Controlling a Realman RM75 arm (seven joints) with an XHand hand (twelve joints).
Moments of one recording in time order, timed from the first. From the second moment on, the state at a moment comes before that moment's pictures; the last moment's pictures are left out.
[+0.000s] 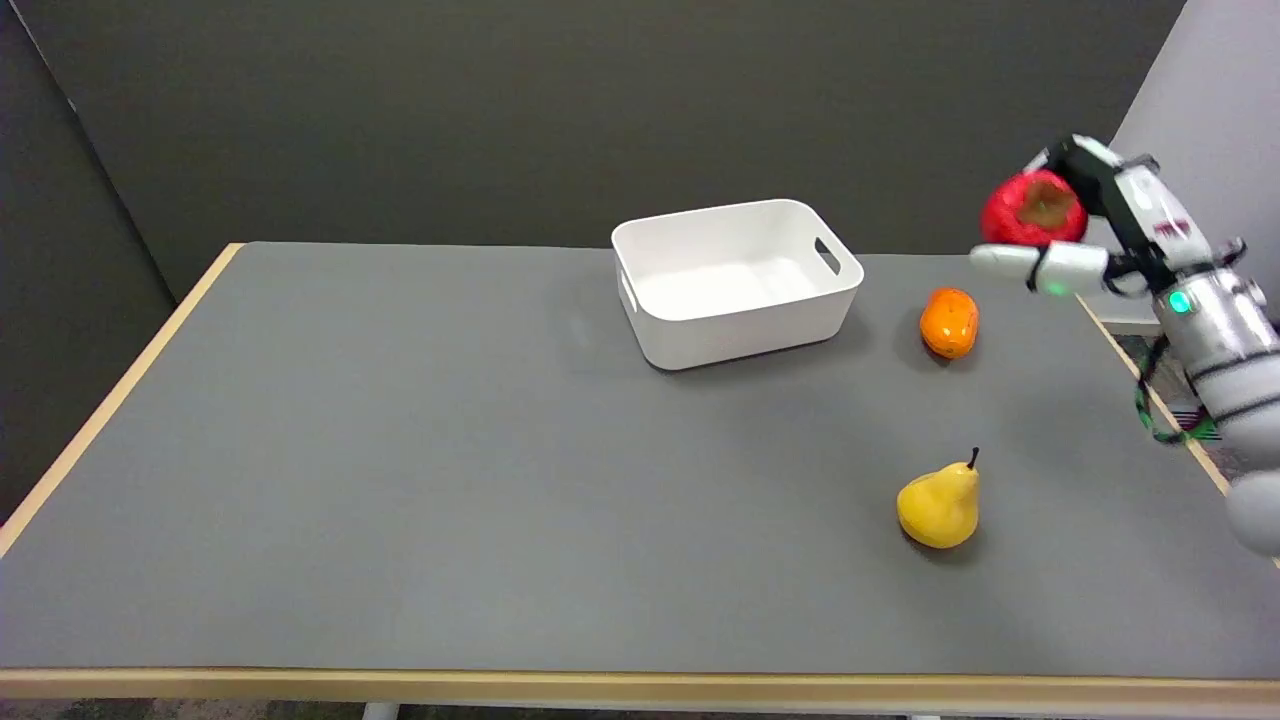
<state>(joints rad) 0.23 -0.25 0.49 -1.20 -1.51 1.22 0.58</state>
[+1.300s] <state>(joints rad) 1.07 -0.94 0.03 -0.70 -1.52 0.66 0.26</state>
